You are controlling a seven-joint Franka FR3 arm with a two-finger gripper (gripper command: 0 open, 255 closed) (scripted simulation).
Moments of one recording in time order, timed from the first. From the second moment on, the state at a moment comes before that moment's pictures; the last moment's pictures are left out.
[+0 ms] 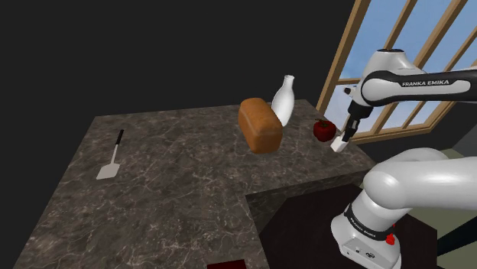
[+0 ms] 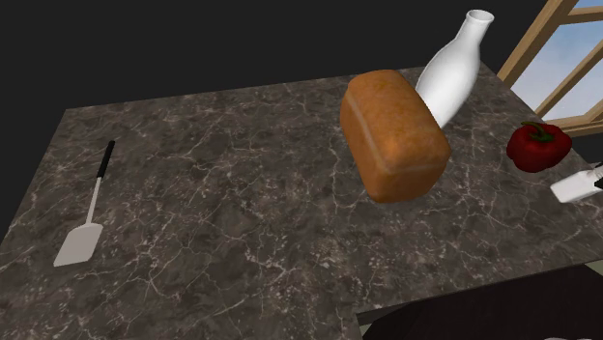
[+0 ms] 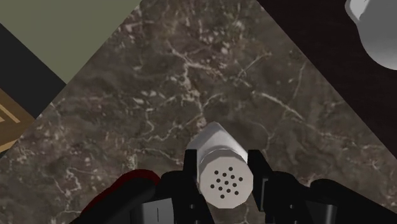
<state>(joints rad) -0.39 -0.86 -0.53 -2.87 -0.47 2.03 -0.73</state>
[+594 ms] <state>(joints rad) -0.39 -0.85 -0.53 -2.88 -0.48 2.05 -0.73</state>
